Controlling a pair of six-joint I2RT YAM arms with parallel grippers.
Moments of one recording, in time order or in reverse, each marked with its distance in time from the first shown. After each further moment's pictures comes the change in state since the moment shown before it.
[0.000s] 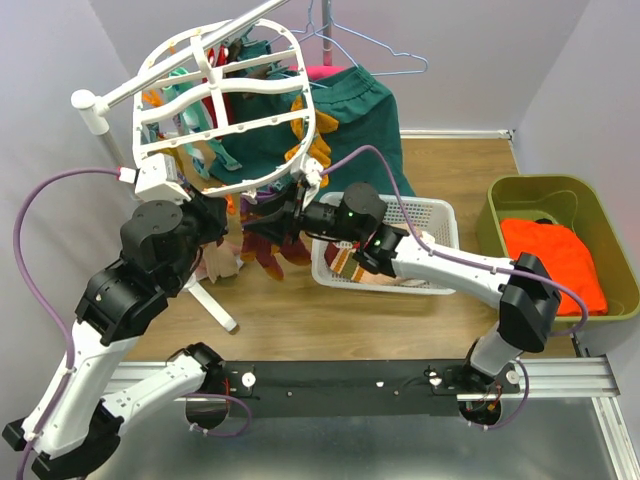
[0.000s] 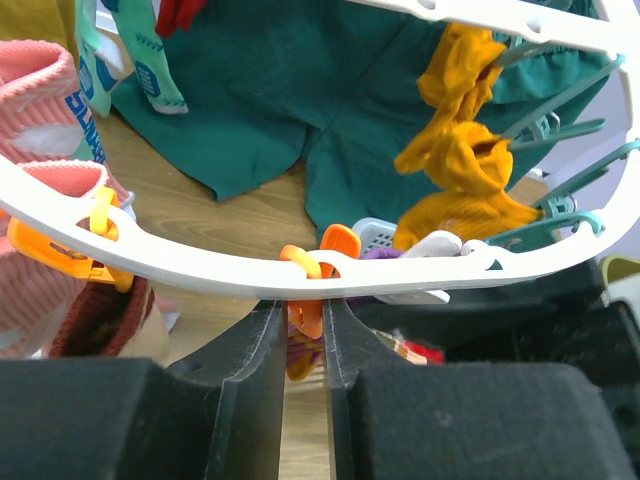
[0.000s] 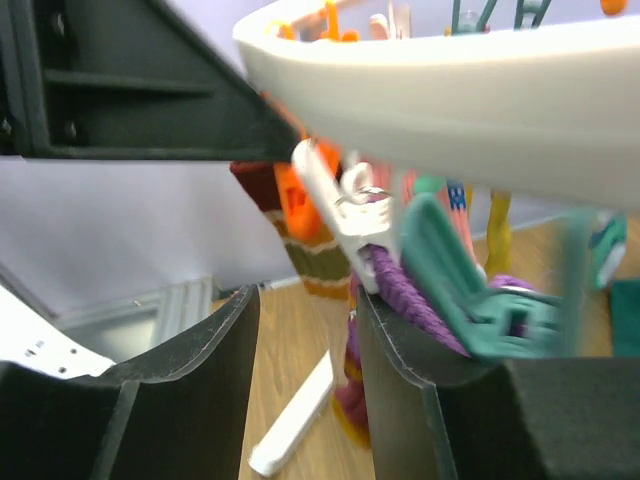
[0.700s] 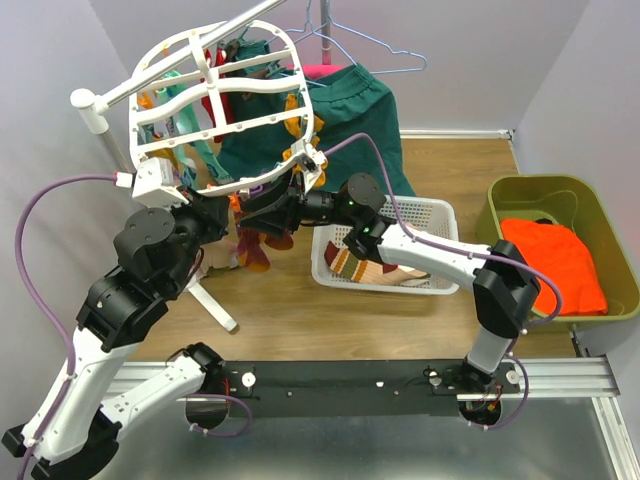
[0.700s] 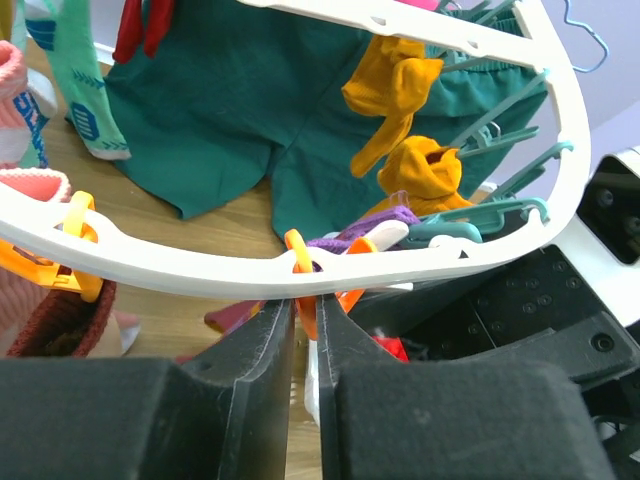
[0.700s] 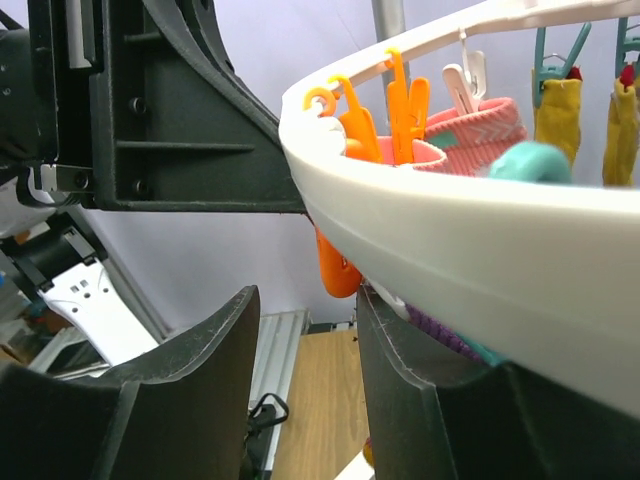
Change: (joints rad) left arm 0.001 -0.054 -0.071 0.114 0.045 0.000; right arm -0.087 0.127 0.074 0.264 -0.275 0.298
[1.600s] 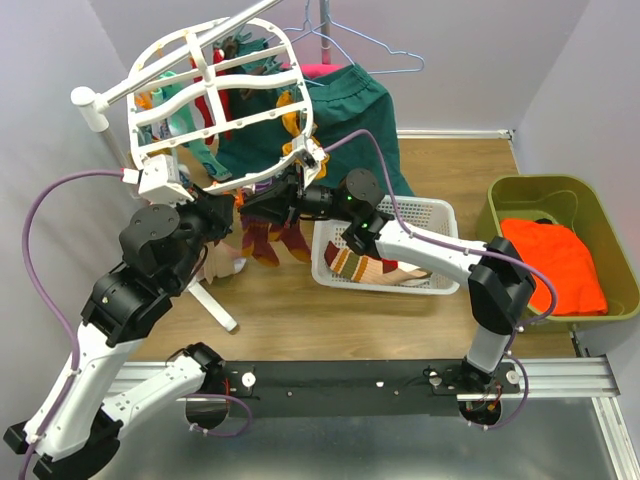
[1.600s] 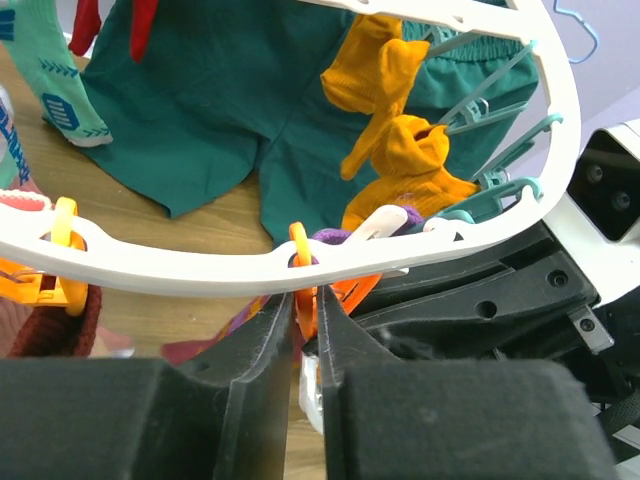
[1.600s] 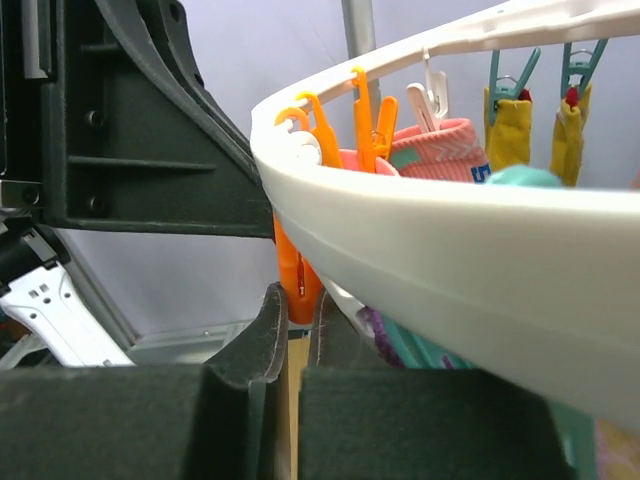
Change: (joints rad) left arm 0.005 0.010 -0.012 0.027 0.034 0.001; right arm -0.019 0.035 0.039 0.003 0.008 -0.026
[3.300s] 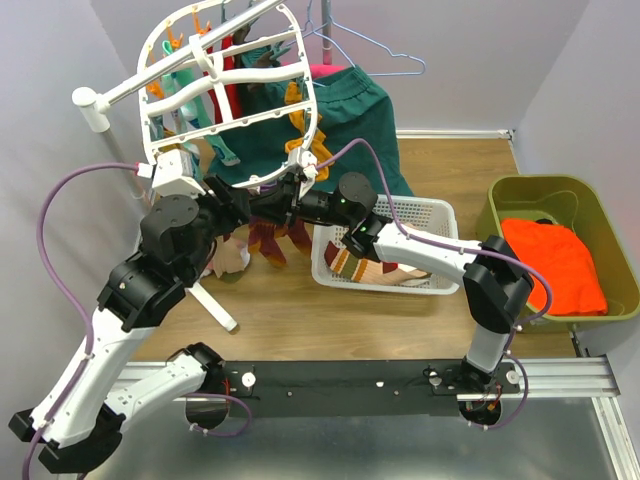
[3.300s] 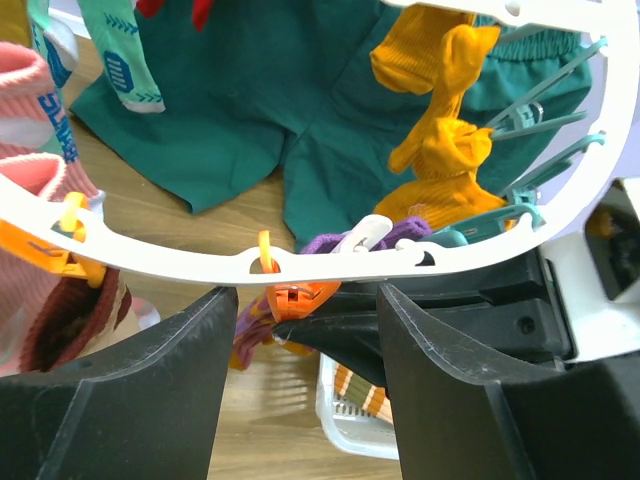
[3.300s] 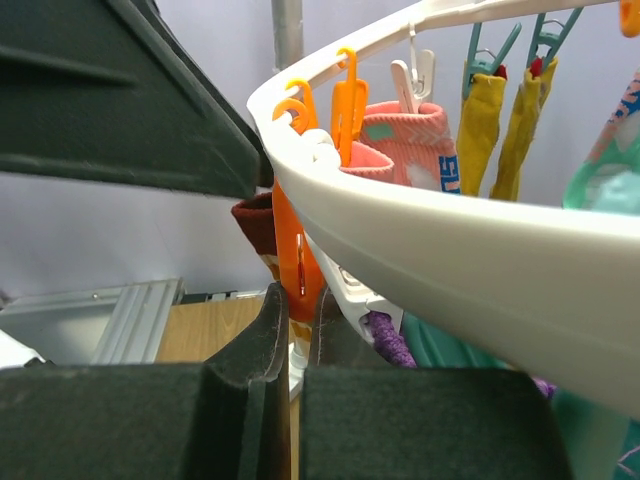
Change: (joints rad) left arm 0.000 0.055 -0.007 0.005 -0.062 -0.003; right arm -0.002 0.012 -0.047 -0.060 0.067 -0.281
